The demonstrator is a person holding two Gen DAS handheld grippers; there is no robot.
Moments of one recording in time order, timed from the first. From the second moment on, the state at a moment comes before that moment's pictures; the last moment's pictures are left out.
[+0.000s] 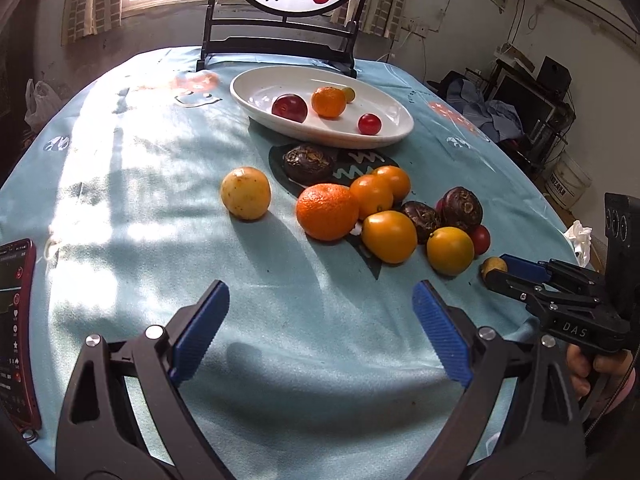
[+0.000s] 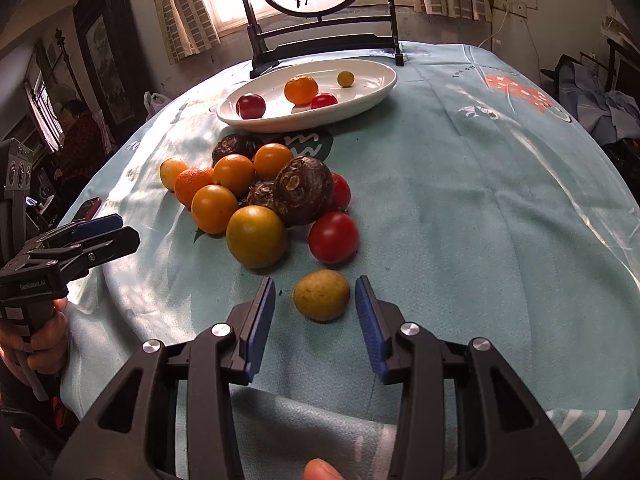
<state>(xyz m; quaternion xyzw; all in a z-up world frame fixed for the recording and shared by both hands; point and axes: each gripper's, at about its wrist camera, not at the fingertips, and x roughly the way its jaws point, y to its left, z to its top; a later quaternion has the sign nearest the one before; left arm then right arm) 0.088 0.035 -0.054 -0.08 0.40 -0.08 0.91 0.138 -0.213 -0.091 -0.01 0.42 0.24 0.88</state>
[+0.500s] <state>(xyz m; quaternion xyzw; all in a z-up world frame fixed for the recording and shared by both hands) 0.094 0.042 -0.058 -0.10 0.41 -0.08 0.90 0.138 -0.209 -0.093 -0.02 0.42 0.23 0.88</state>
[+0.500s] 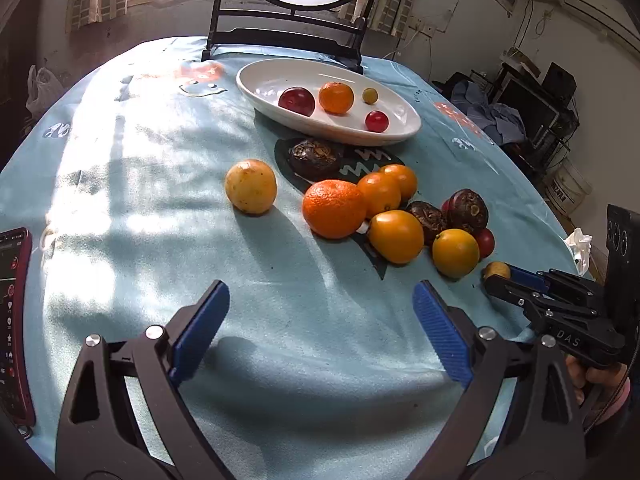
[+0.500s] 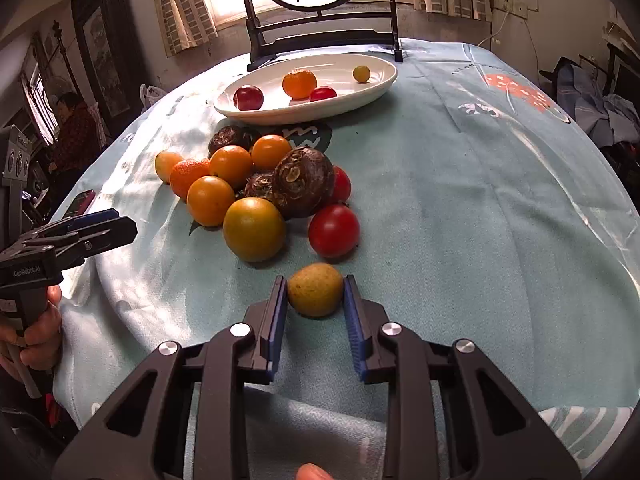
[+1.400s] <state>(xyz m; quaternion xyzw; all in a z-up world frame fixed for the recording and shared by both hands) 0.176 0.081 -0.059 -0.11 0.43 -0.04 0.90 0.145 -0.218 -0.095 0.01 0.43 0.24 0.87</state>
